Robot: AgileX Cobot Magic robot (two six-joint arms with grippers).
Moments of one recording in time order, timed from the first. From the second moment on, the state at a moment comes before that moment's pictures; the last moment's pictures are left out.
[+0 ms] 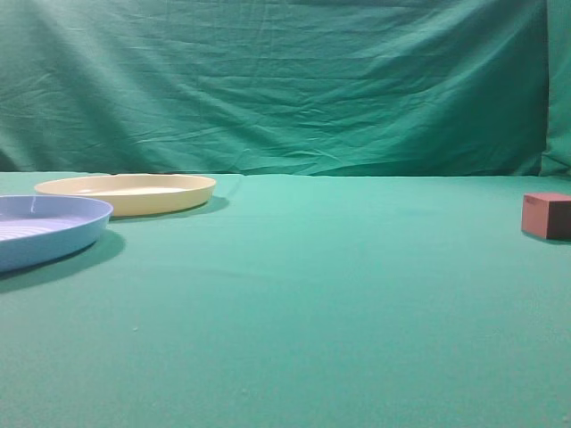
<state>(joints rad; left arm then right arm) -0.19 -0.01 0.02 0.18 0.36 -0.07 0.10 1.28 -0.78 0.28 0.57 -0.42</state>
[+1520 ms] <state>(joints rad) -0.19 -0.01 0.02 0.18 0.36 -0.07 0.45 1.85 -1.33 0.41 0.42 -0.47</state>
